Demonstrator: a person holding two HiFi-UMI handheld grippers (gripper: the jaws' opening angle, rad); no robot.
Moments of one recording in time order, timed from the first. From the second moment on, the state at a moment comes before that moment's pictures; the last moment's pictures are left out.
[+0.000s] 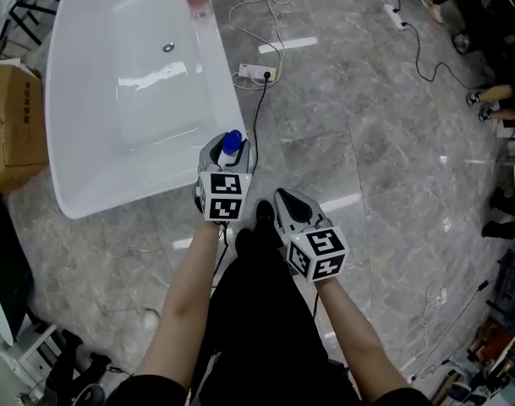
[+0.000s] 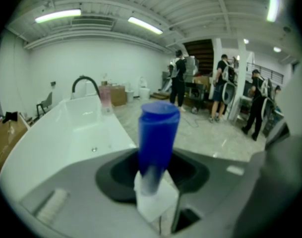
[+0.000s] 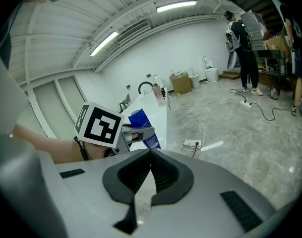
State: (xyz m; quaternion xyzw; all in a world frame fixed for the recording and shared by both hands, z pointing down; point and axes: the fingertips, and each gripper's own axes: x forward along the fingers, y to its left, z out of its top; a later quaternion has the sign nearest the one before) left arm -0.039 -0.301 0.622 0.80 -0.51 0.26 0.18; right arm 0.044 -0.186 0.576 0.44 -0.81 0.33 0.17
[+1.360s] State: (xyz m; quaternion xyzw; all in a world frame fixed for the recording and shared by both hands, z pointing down) left arm -0.087 -0.225 0.595 0.77 -0.53 0.26 0.22; right arm 0.045 -0.161 0.534 0.47 -0.82 0.29 0.15
